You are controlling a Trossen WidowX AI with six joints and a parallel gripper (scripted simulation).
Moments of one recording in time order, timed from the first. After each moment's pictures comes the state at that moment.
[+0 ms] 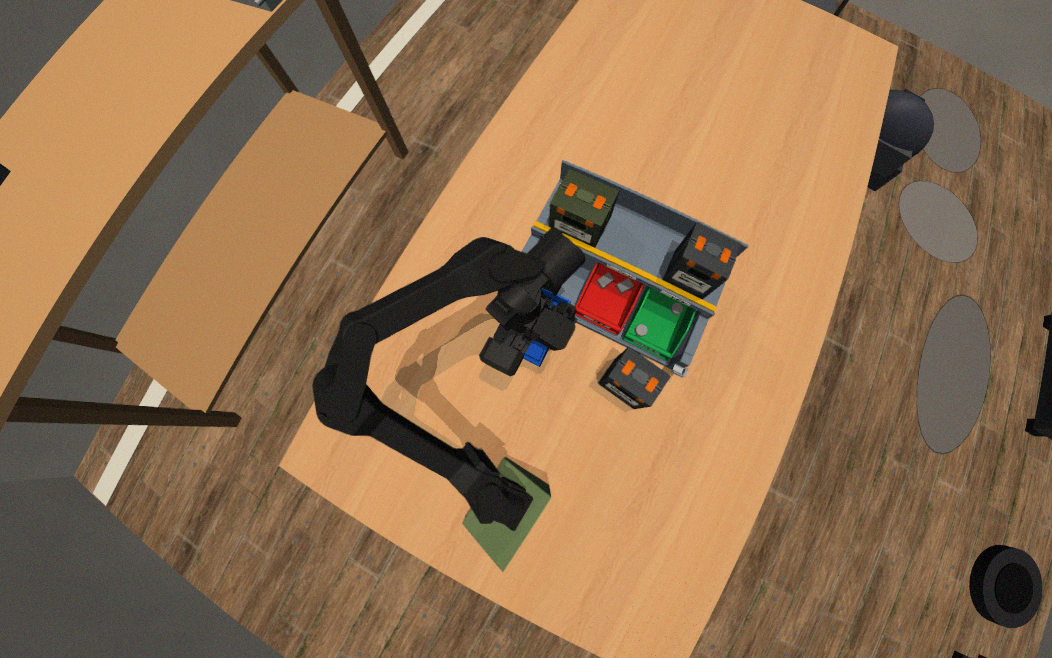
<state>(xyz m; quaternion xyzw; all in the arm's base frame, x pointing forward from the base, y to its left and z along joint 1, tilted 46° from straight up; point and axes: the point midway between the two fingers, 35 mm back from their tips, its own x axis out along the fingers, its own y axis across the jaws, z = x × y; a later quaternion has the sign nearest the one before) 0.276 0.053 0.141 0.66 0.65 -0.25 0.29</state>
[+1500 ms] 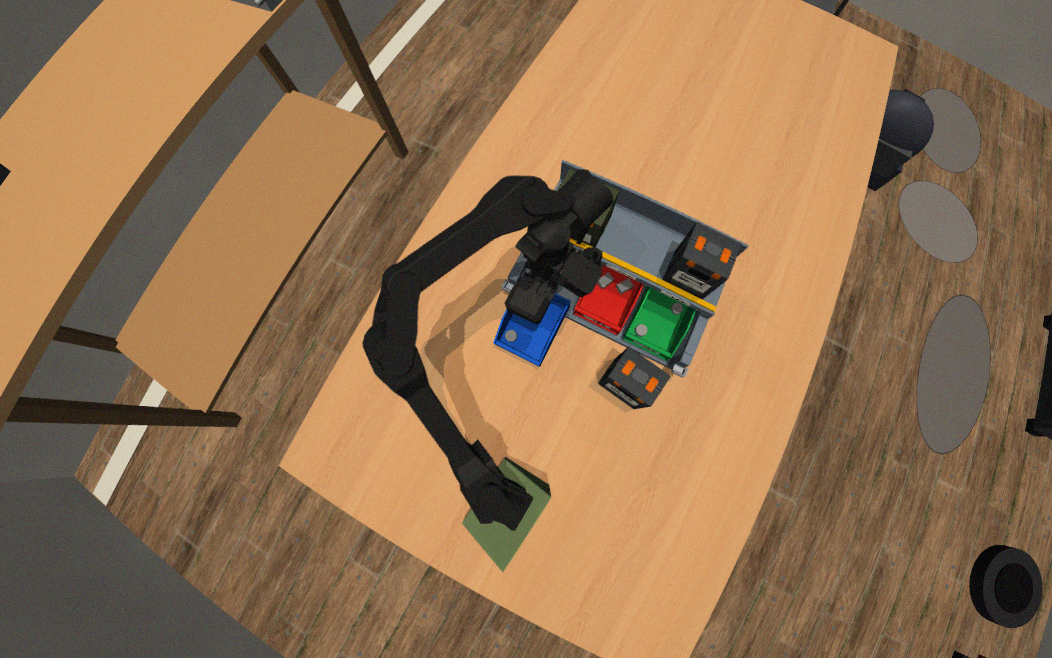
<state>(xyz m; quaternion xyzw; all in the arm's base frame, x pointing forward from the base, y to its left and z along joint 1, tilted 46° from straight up) 0.363 0.035 0.164 0.66 0.65 -0.24 0.29</state>
